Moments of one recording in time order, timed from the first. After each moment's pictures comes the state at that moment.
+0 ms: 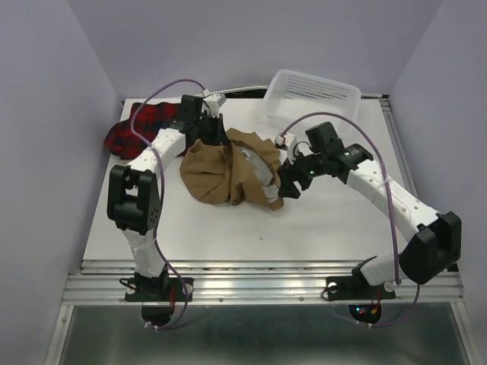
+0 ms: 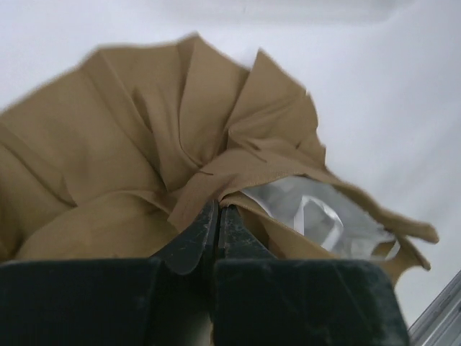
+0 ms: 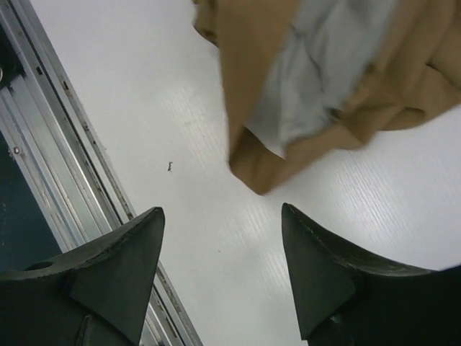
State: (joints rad) left arm -0.29 1.79 1.52 -0.38 0.46 -0.12; right arm 0.44 1.38 1.25 -0.78 -0.57 -0.30
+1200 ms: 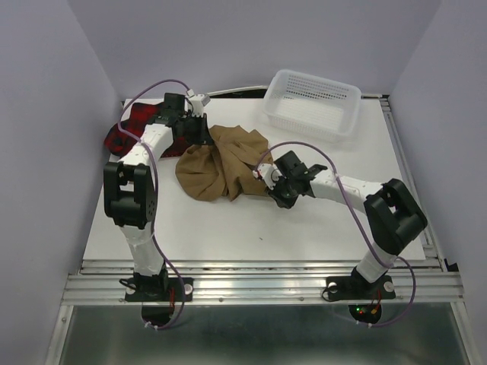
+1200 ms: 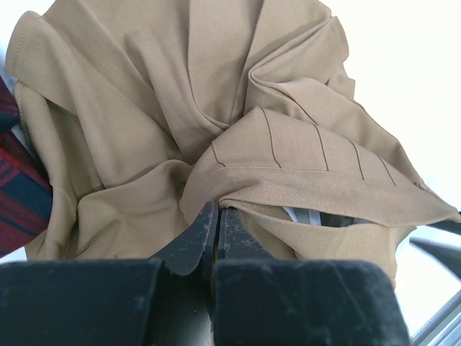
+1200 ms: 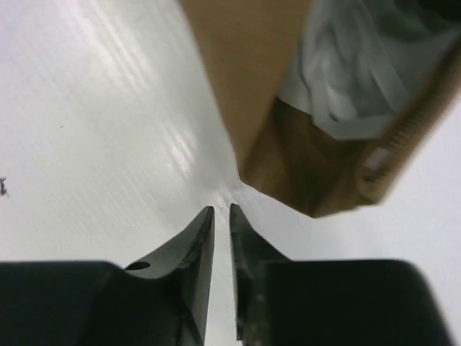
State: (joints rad) left arm -0.15 1.90 1.55 -0.49 0.49 -0.04; right arm 0.64 1.68 1.05 -0.46 -0.22 -0.38
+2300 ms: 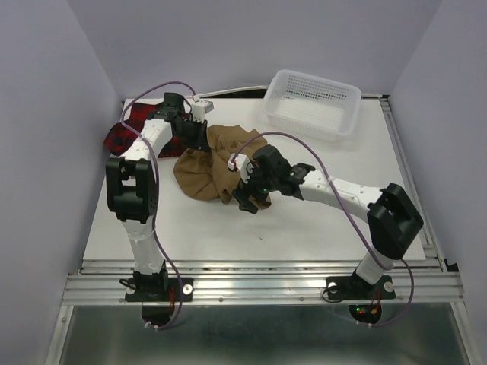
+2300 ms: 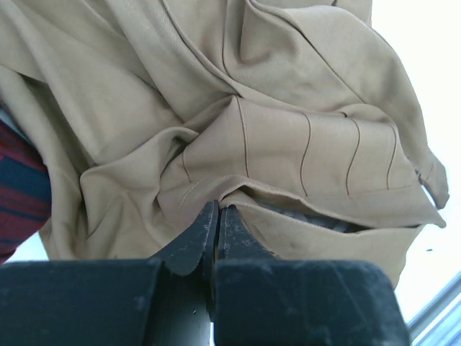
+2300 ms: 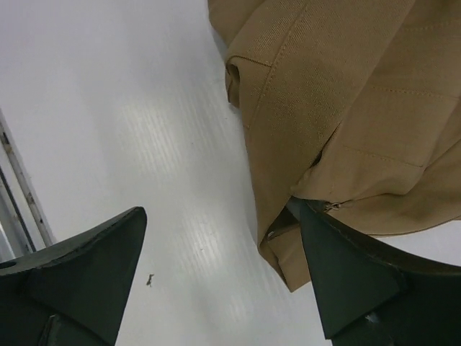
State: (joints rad) left arm -0.13 1.94 1.62 -0.70 0.55 0.23; right arm 0.81 1.64 1.20 -0.33 -0.35 -0.26
